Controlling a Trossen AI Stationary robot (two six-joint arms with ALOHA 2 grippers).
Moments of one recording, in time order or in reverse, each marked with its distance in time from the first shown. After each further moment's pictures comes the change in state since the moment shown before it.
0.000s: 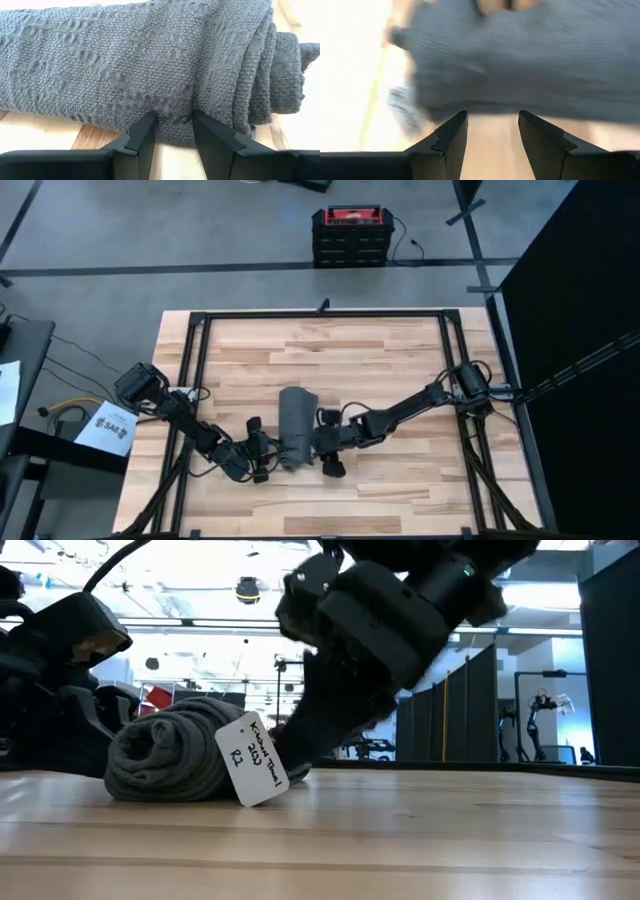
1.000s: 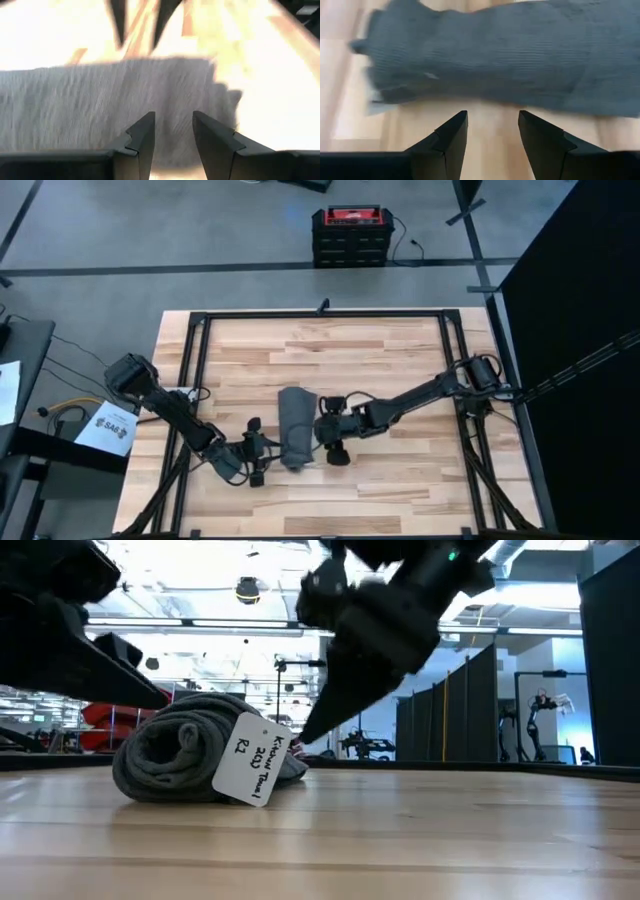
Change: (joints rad) left arm -0.036 -0.144 0.002 0.034 -0.001 0.105; right arm -0.059 -0.103 0.014 -0.202 0.058 -0.114
